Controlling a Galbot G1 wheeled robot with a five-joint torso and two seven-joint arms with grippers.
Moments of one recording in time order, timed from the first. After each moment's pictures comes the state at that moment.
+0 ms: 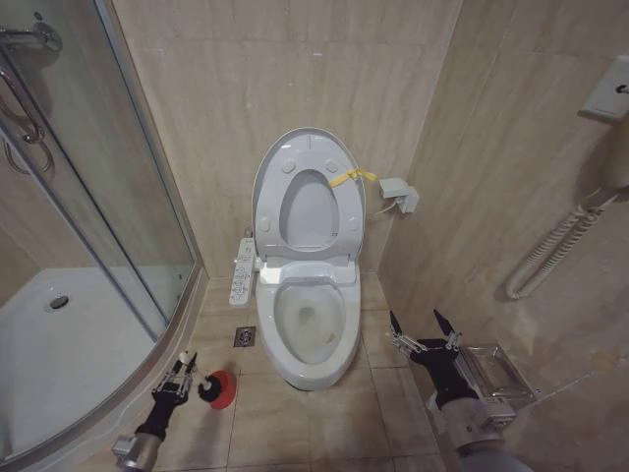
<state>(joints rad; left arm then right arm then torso) 1.38 -1.24 -0.65 -1.41 -0.40 -0.55 0.36 -1.66 1.32 0.58 2.25 0.27 0.00 0.10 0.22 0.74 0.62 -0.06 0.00</state>
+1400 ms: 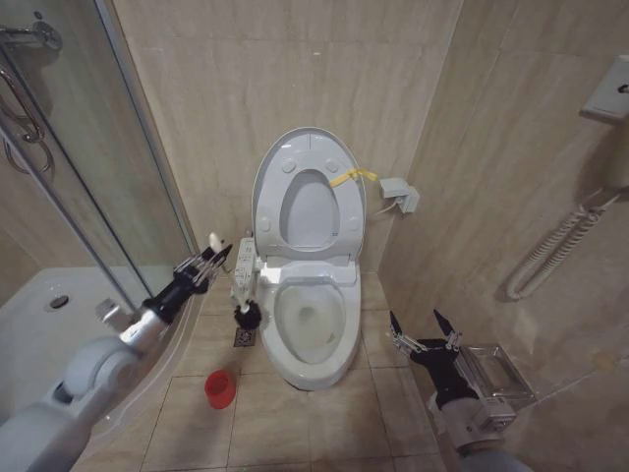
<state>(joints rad) 1.01 -0.76 -0.36 -1.87 -0.92 -0.15 0.34 -1.66 1.32 0.58 2.25 0.27 0.00 0.10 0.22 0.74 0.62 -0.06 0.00</state>
